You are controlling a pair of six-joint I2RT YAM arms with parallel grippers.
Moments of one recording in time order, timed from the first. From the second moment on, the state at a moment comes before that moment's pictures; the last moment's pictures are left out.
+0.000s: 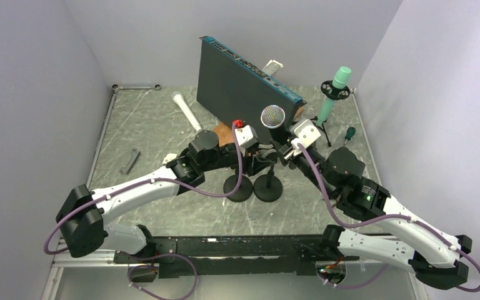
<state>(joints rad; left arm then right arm) -0.93 1.32 0.95 0.37 0.37 -0.05 1.03 0.76 1.02 -0.23 0.39 -0.29</state>
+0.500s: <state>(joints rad) -0.91 1.32 0.96 0.35 0.41 -0.07 1.02 0.77 1.02 -0.21 0.36 -0.29</state>
